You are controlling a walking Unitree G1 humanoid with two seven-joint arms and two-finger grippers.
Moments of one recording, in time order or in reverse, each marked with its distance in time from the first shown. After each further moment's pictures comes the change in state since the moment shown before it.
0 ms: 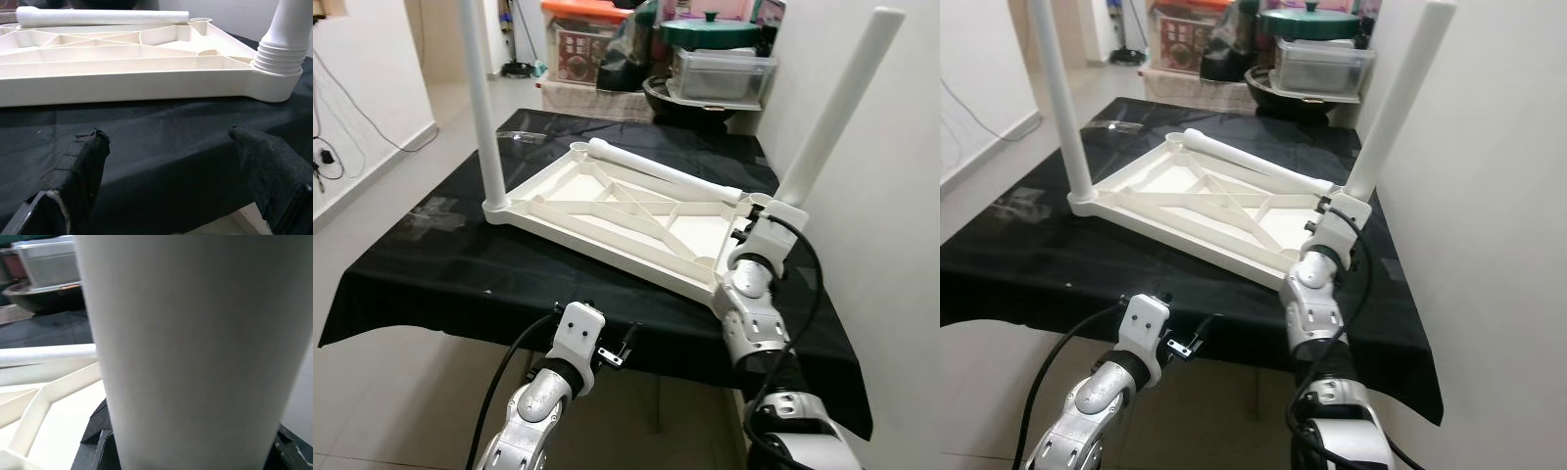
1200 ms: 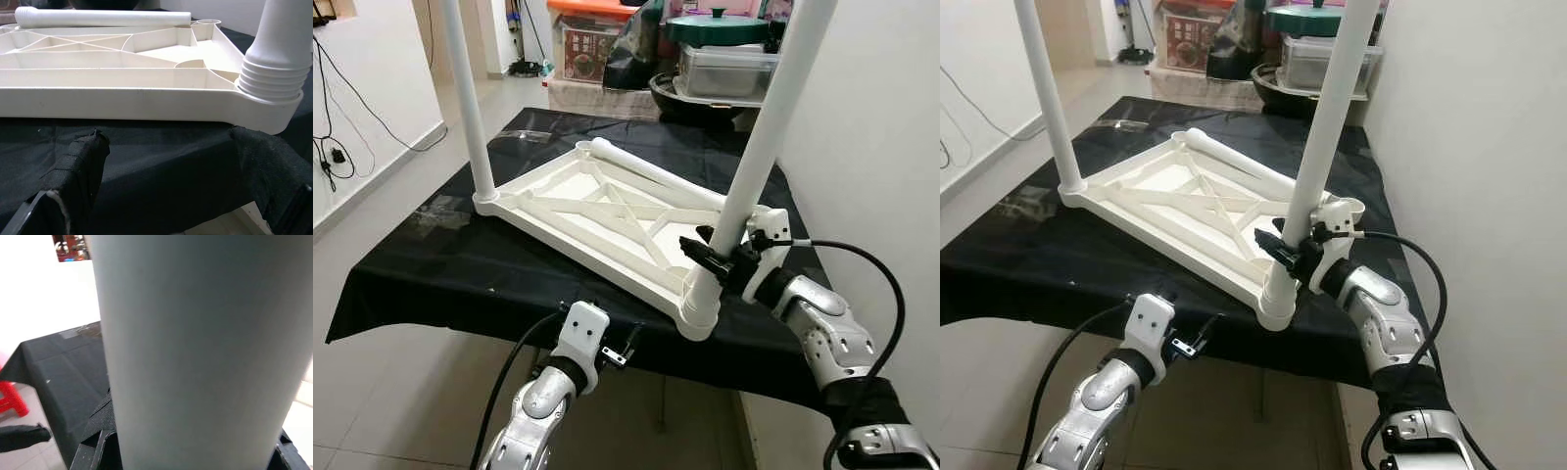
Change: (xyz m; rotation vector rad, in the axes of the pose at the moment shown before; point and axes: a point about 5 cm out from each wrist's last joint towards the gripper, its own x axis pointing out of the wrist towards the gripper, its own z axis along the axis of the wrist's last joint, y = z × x) left arm 0.006 -0.001 -0.003 0.003 -0.005 -0.012; right arm -0.005 -0.035 0.008 -0.110 0.062 1.293
